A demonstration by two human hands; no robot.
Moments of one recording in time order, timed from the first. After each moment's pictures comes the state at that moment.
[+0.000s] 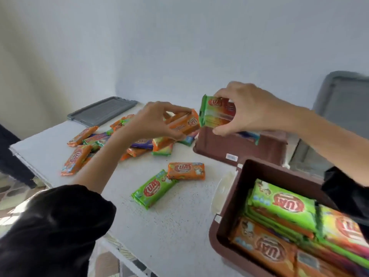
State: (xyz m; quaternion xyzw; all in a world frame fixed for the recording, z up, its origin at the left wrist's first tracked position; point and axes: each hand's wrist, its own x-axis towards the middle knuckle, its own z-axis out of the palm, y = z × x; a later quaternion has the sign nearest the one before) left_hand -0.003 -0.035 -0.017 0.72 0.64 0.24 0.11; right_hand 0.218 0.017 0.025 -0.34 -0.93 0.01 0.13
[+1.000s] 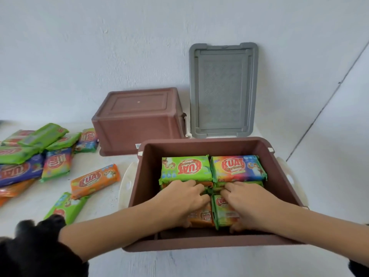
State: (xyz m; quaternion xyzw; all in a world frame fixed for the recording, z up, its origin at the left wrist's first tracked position) left_hand 0.224 -0.075 -0.120 0.94 0.25 -0.20 -0.04; right_hand 0.388 -0.114 -0.118 -0.53 -0.81 0.05 -0.23
